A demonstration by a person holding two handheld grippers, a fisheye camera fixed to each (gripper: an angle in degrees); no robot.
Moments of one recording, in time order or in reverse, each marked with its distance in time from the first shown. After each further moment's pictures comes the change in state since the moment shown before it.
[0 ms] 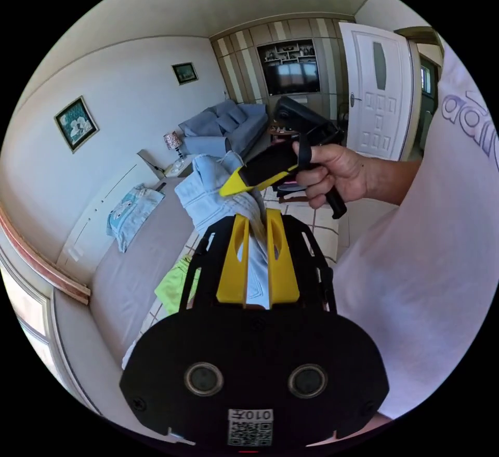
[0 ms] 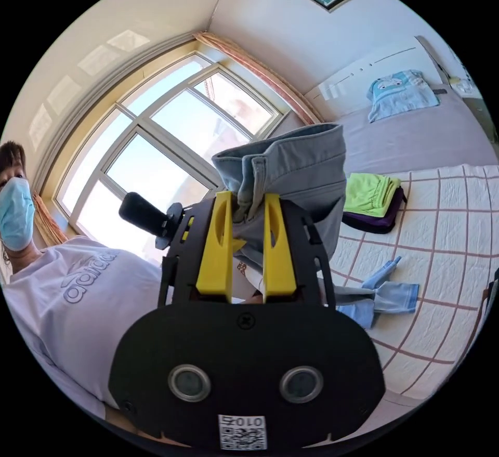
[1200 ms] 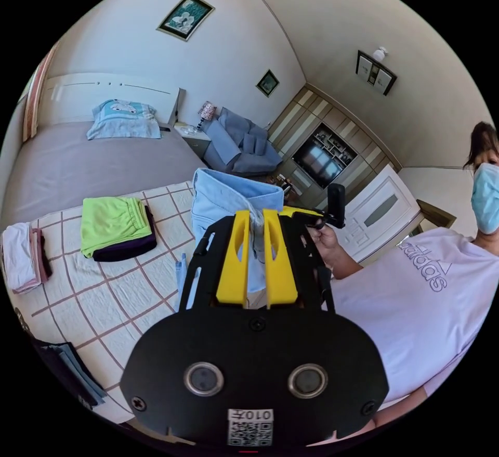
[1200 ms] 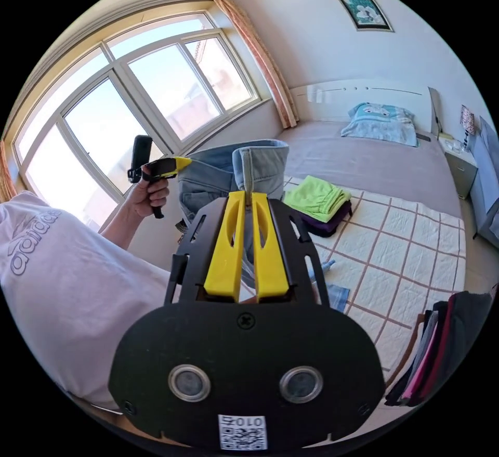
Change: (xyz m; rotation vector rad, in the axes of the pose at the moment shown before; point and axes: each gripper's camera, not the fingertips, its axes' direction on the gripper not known) left arm -0.192 0.016 -0.078 0.257 0.362 -0.778; right arm -0.164 0.133 0.077 -0.102 0.353 -0.142
